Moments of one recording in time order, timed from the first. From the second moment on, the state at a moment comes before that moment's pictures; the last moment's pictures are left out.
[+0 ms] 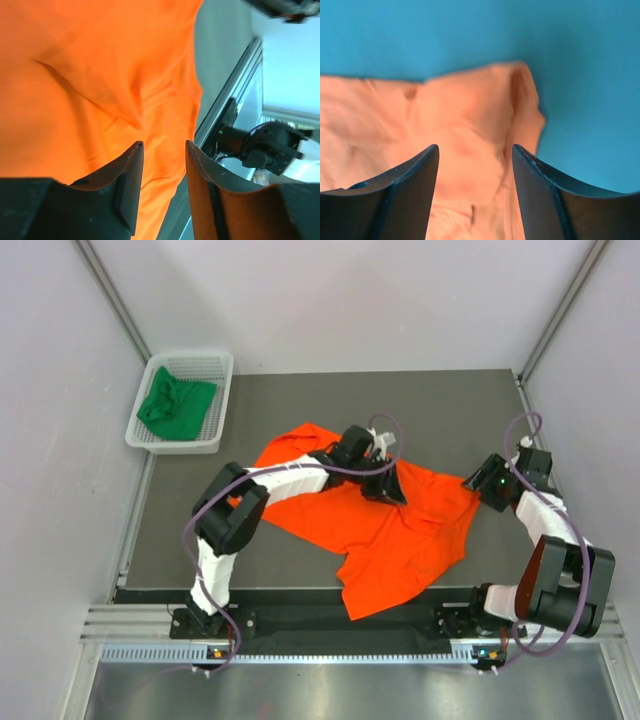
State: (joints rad) left arm -0.80 2.05 1.42 -0.07 0.61 -0.74; right arm -0.29 1.28 0.66 -0.27 -0.30 0.43
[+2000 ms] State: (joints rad) left arm -0.20 2.35 1.93 -0.35 0.04 -0.39; right arm -0.28 1.35 0.73 -0.16 -0.41 0.43
